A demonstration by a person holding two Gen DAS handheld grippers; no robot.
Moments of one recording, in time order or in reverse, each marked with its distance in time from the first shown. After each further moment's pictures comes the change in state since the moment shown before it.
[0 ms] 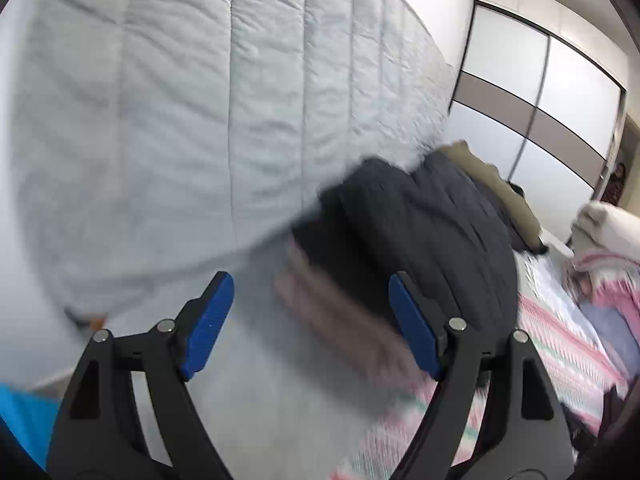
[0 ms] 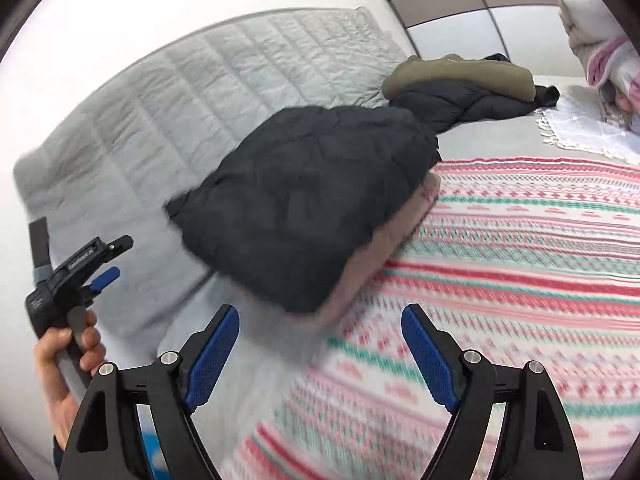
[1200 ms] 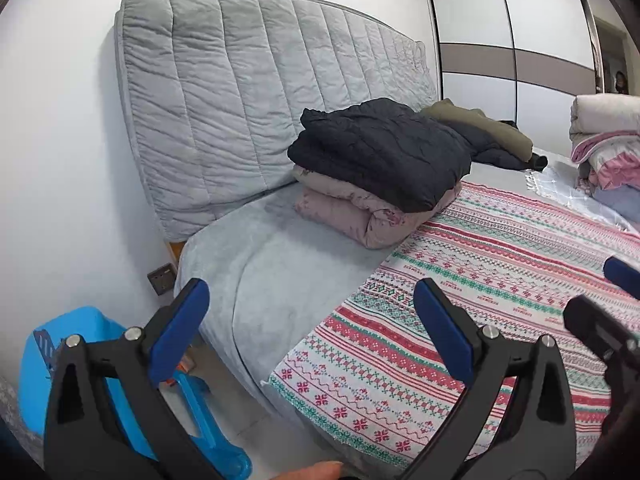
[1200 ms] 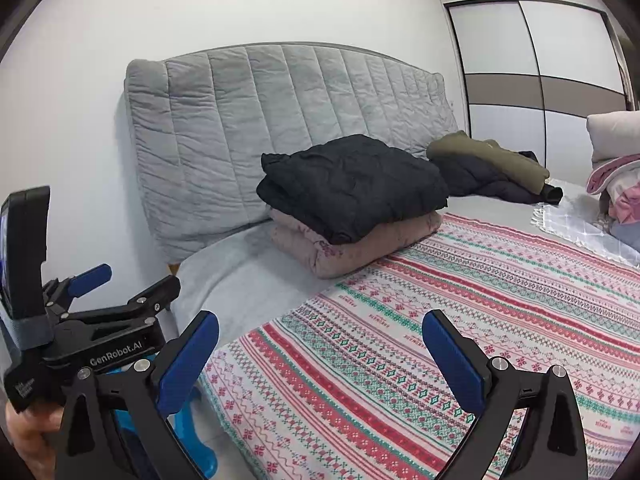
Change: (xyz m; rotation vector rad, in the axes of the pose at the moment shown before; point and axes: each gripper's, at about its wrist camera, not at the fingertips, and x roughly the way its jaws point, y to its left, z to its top) left arm -0.173 -0.079 -0.160 0.226 -0.093 0.205; right arm -0.156 0.046 -0.120 -0.369 -0.137 -0.018
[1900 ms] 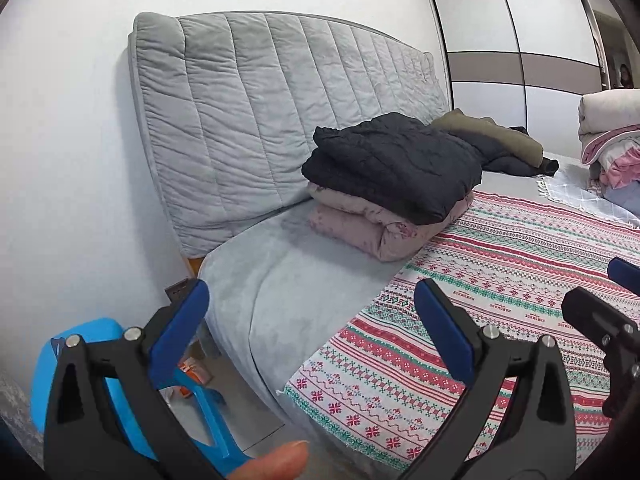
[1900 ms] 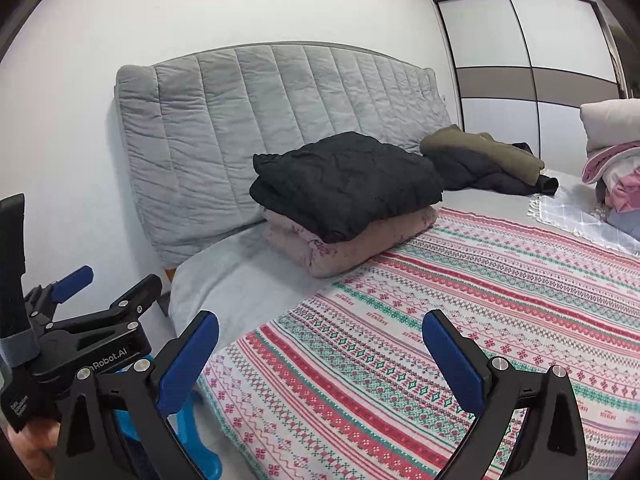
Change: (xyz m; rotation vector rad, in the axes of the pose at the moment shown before) left arm -0.014 -0.009 -0.004 0.037 -0.067 0.080; right arm 0.003 -0.006 0.000 0.044 0.003 -0.009
